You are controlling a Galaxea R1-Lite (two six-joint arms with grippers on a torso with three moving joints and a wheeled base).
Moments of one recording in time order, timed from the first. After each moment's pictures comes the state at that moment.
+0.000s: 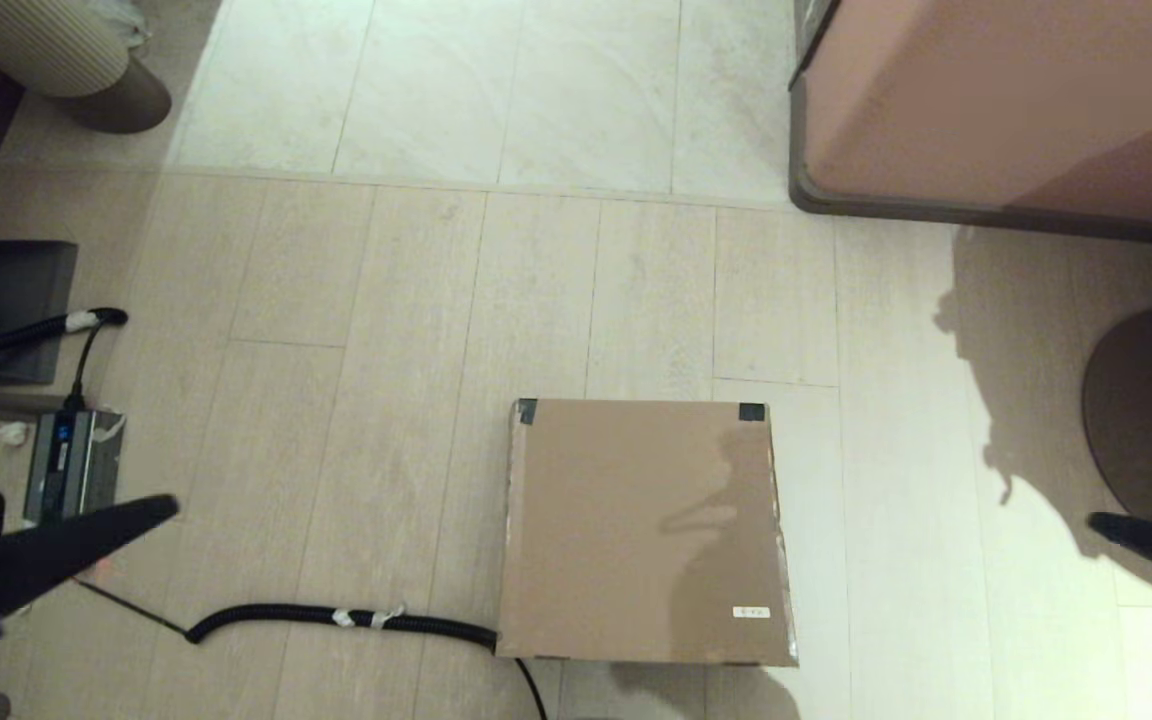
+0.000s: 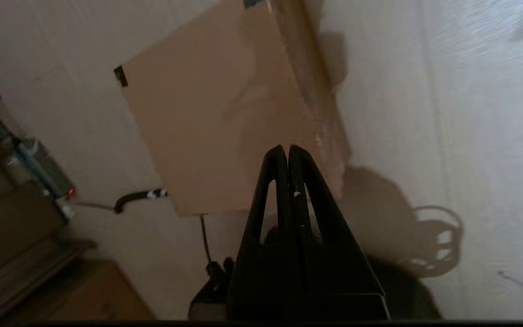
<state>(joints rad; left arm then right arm) -0.04 0.91 -0.55 -0.18 -0.45 -0.63 0.00 1.01 -0.53 -0.11 0.26 0.56</state>
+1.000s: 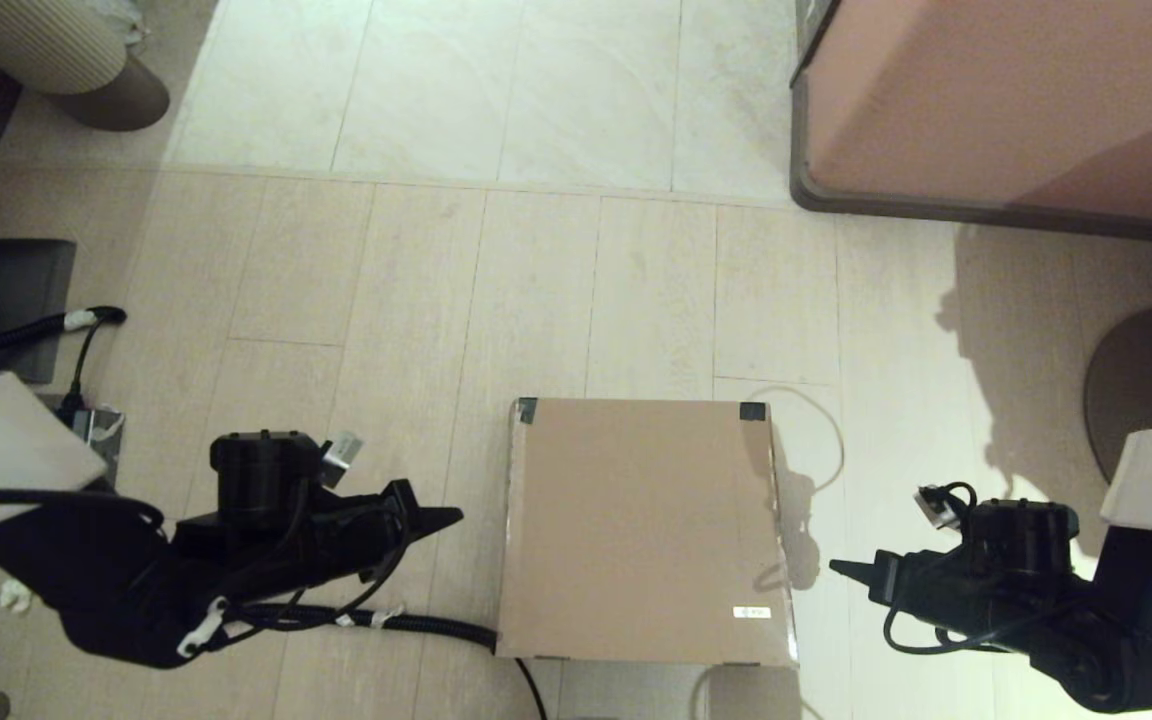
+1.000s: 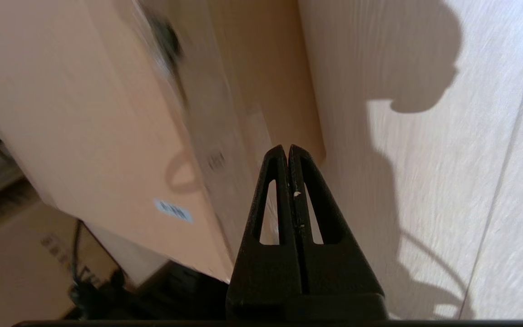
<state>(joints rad) -0.22 2.01 -0.60 -0.90 -0.49 -0.68 -0.01 2.27 -0.41 -1.26 0.51 0.37</state>
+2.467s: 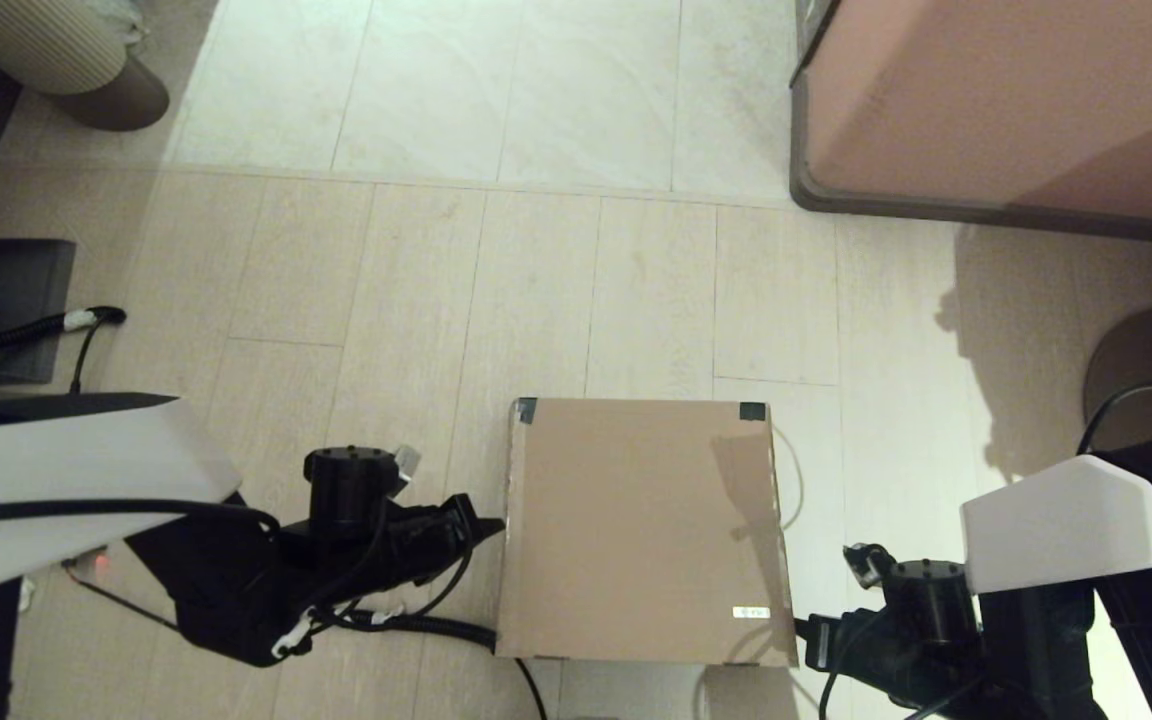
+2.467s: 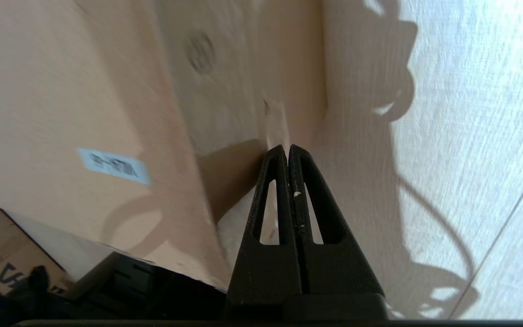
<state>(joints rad) -0.34 2.18 -0.69 -0.99 -0.37 -0.70 0.21 2.49 -0.33 -1.52 0.24 0.38</state>
